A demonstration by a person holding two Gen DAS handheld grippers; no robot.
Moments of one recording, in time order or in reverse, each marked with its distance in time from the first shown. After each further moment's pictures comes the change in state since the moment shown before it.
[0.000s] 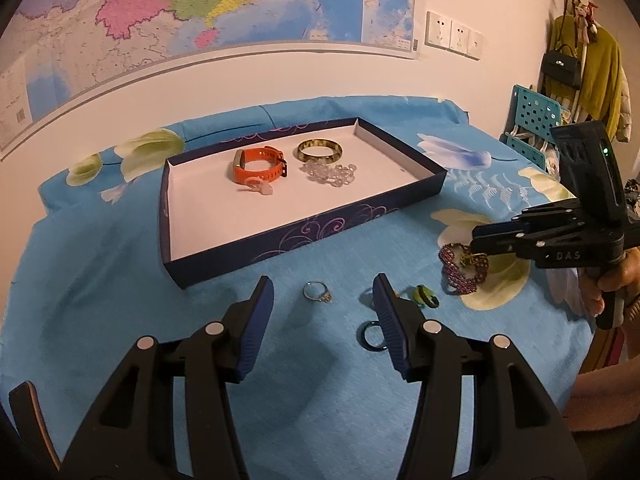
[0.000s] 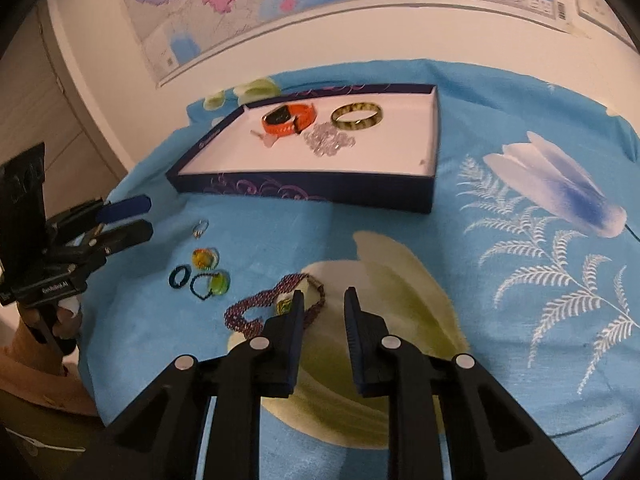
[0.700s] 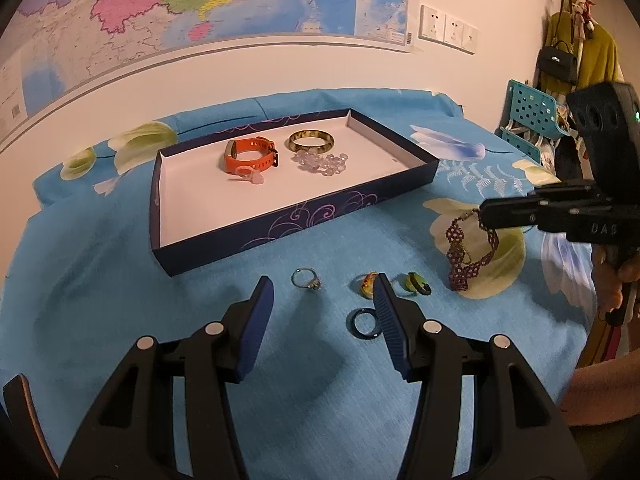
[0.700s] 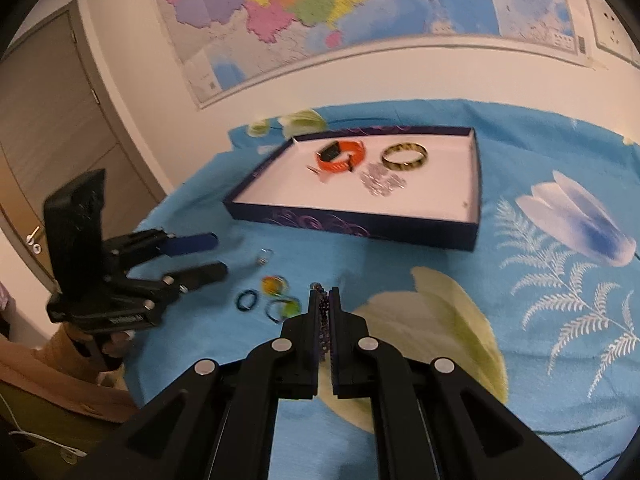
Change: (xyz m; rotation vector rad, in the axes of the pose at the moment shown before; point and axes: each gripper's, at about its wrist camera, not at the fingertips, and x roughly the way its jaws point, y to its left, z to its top) left arm 0.000 -0.005 -0.007 0.009 0.015 -0.021; right arm -0.032 0.031 0.010 -0.027 -0.109 0.114
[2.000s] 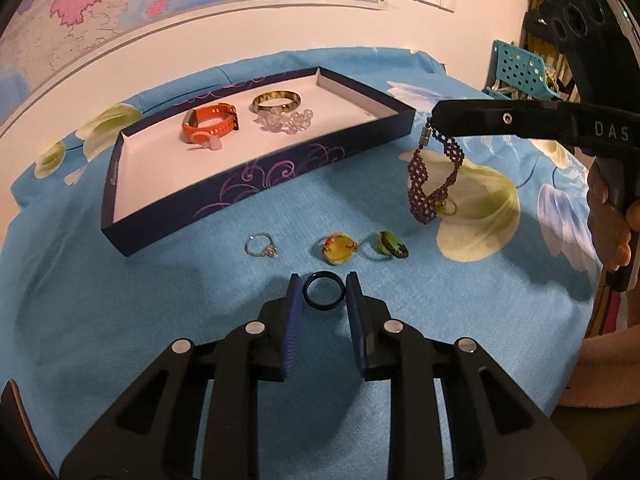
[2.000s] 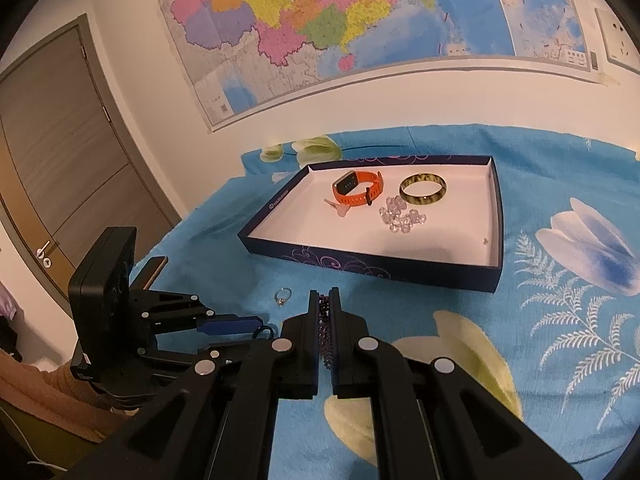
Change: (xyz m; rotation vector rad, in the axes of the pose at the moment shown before) left arm 0.025 -0.024 -0.010 0.058 0.110 -0.031; right arm 0.004 0.004 0.022 0.008 -0.074 0.041
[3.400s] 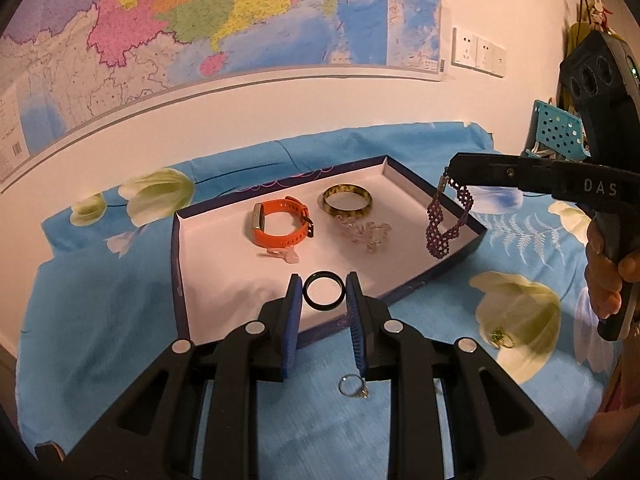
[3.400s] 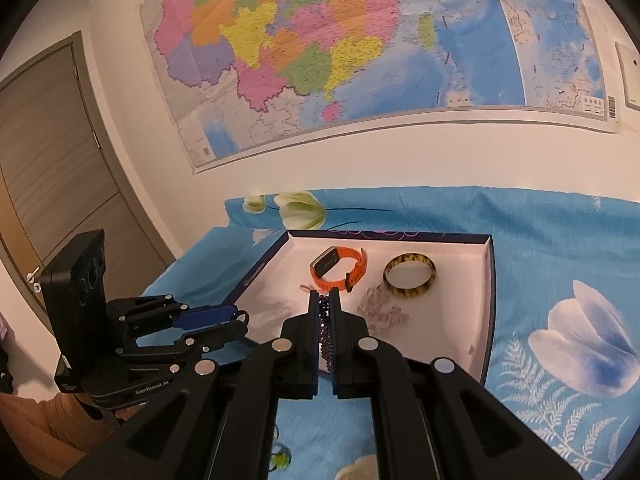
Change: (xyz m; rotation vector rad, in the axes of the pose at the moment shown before) left arm -0.006 0.053 0.078 -0.068 -0.159 0.113; right arm 0.025 -0.025 0.079 0.001 -0.092 -0.019
